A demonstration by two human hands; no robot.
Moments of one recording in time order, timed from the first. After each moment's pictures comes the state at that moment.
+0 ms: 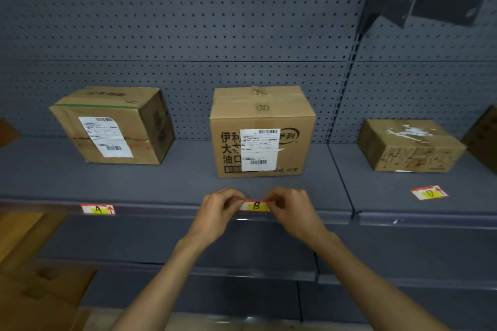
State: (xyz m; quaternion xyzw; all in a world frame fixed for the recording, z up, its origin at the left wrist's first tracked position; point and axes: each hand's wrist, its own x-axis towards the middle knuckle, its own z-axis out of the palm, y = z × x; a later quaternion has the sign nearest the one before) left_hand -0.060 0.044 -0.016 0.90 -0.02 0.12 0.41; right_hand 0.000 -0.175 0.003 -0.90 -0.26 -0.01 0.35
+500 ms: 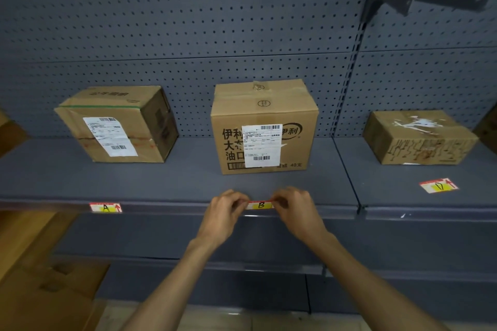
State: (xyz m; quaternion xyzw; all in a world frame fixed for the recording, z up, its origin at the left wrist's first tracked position) left_hand -0.062 0.034 -0.024 0.94 0.01 0.11 0.33; right_hand -0.001 -0.172 -0.018 -0.91 -0.25 -0.05 0.33
